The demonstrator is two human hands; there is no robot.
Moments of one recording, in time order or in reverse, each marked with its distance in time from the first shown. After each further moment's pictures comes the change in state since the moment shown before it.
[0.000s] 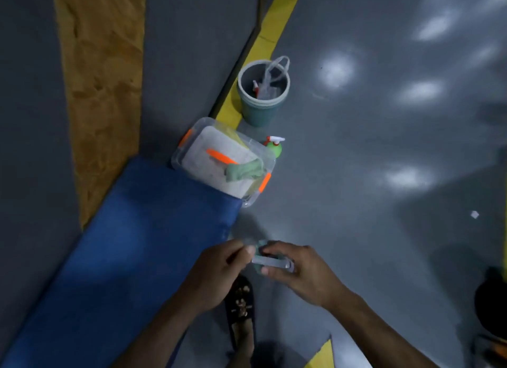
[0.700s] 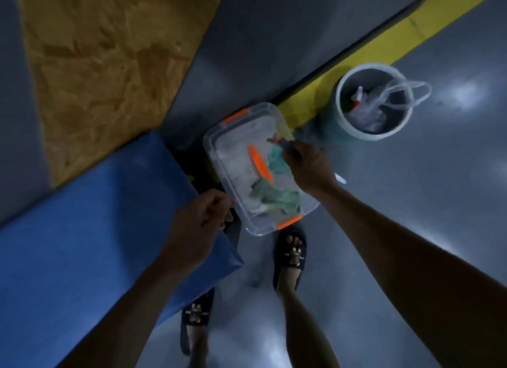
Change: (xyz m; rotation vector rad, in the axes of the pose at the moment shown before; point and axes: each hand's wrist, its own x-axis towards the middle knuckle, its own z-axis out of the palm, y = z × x) left_hand 0.205 -0.062 -0.066 -0.391 0.591 -0.440; right_hand 0.447 0.085 -0.052 -0.438 -0.164 -0.041
